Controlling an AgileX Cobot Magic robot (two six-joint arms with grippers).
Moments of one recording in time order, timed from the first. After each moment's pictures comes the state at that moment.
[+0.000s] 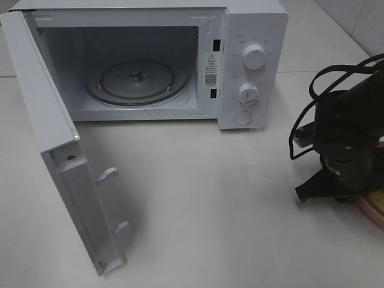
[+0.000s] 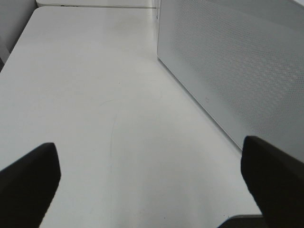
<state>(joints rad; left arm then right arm) 0.02 0.00 -0.52 -0.07 1.08 0.02 0.44 1.90 -0.78 -0.91 0.69 1.09</state>
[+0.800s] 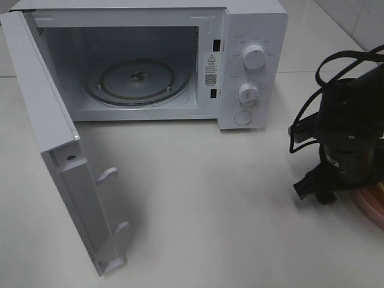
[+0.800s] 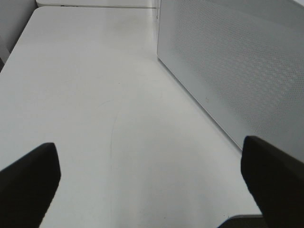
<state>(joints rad) 0.02 0.00 -0.52 -0.07 1.08 0.02 0.44 1.86 -0.79 -0.83 0.67 0.91</state>
